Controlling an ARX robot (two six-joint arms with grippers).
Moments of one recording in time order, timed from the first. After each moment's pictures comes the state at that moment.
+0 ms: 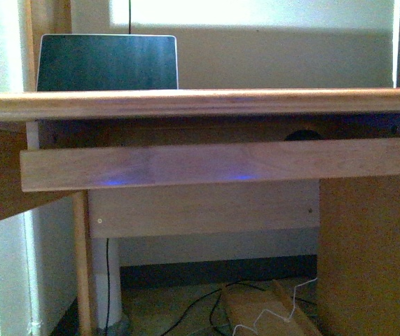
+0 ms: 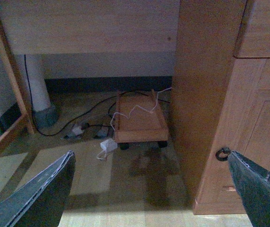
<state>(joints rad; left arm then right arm) 0.00 0.00 0.01 0.00 0.00 -0.01 0.00 0.00 0.02 0.00 0.00 0.00</state>
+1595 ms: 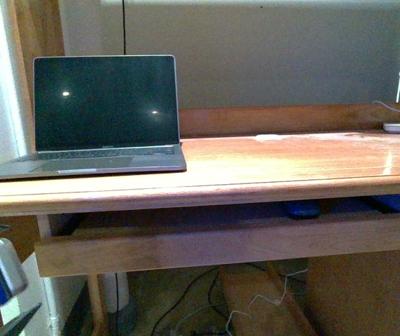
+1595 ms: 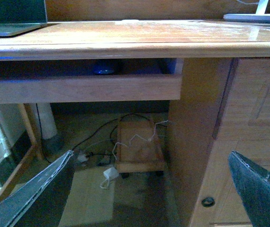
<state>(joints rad) -0.03 1.69 0.46 1.09 0.32 1.18 0.00 0.00 0.02 0.00 0.00 0.00</state>
